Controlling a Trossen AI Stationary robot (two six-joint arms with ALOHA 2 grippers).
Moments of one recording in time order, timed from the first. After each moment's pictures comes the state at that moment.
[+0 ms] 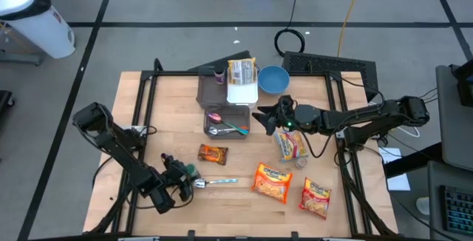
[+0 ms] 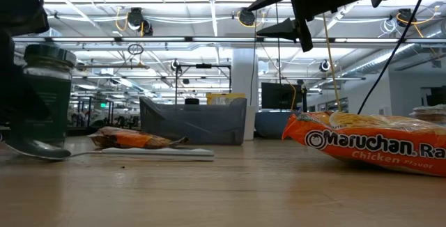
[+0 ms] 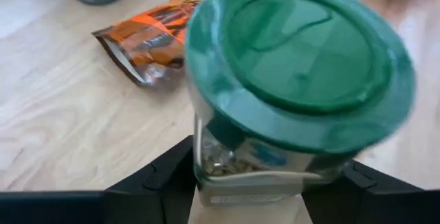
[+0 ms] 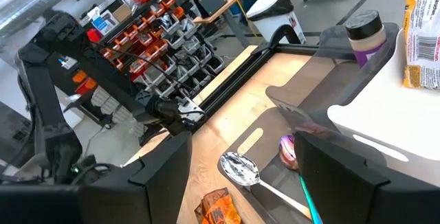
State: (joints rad) left arm -0.88 1.58 0.66 -0.34 -0.78 -1.39; right arm 0.02 1.24 0.70 0.39 0.36 0.72
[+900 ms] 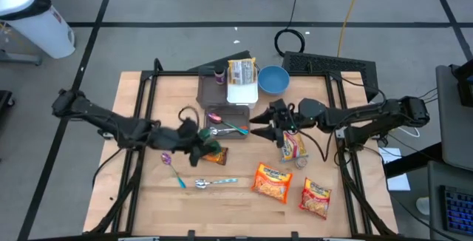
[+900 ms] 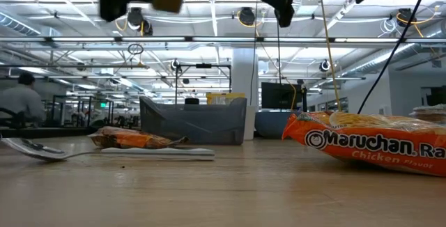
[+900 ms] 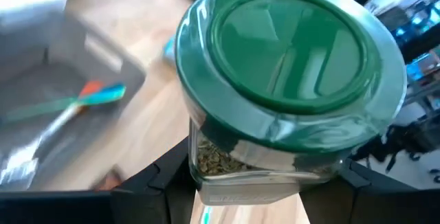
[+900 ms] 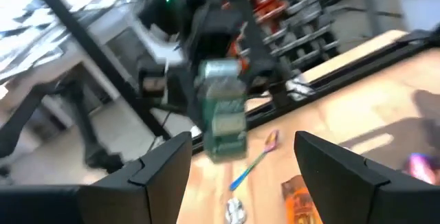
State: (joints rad) left arm -0.32 1.12 0.80 -0.11 -0.33 -0.83; right arm -0.02 1.24 0.75 0.49 -0.14 0.53
